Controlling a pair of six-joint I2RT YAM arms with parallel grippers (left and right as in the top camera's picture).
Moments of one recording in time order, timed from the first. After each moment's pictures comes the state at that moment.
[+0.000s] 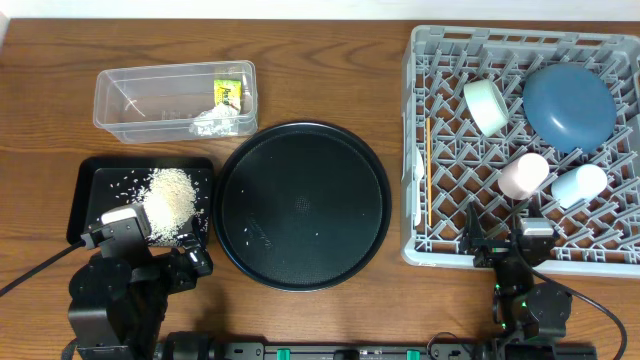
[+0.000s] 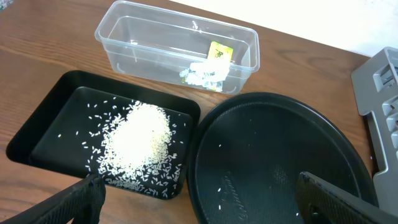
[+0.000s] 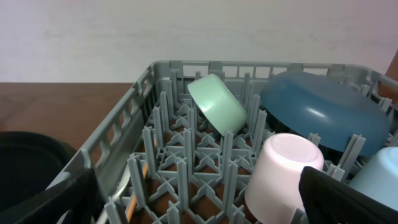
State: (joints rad) left arm 0.02 0.45 0.91 -1.02 -0.04 -0.25; right arm -0.03 0.01 0.01 -0.07 -0.06 0.02
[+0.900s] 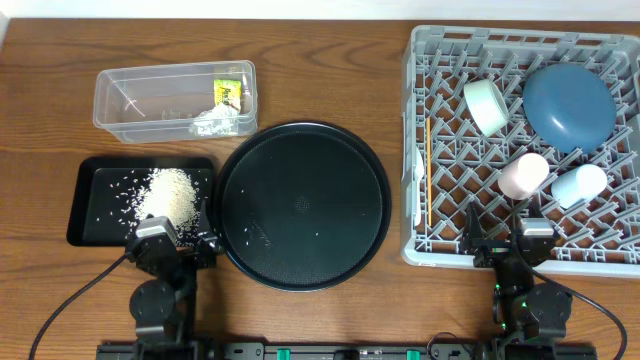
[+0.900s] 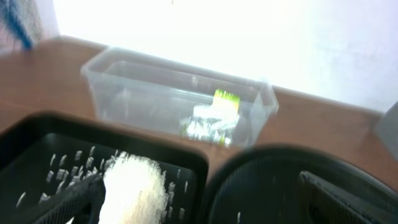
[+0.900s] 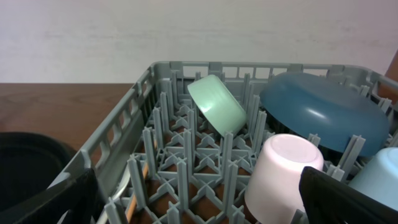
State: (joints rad) left arm 0.06 0.01 0.10 -0.21 -0.06 -0.21; right arm -0.03 0.01 0.01 -0.07 -0.06 0.02
